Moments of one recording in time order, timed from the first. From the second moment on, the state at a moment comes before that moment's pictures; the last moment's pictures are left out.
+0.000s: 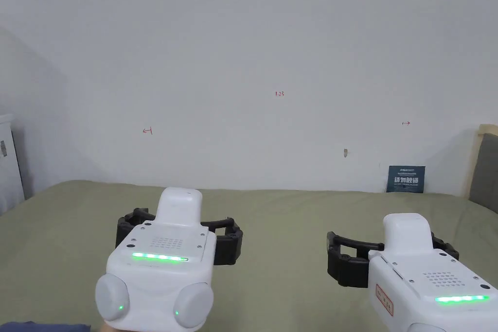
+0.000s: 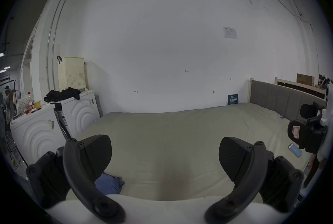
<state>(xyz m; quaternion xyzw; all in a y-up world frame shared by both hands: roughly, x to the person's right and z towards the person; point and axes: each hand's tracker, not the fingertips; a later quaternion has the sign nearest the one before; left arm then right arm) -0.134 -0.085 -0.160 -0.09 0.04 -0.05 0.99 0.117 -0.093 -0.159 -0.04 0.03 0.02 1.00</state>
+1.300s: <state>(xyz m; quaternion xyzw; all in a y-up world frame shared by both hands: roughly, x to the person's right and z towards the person) -0.140 -0.067 -0.154 -0.12 0.04 -0.02 0.99 0.114 -0.089 -0.158 -0.04 0.04 0.02 1.00</state>
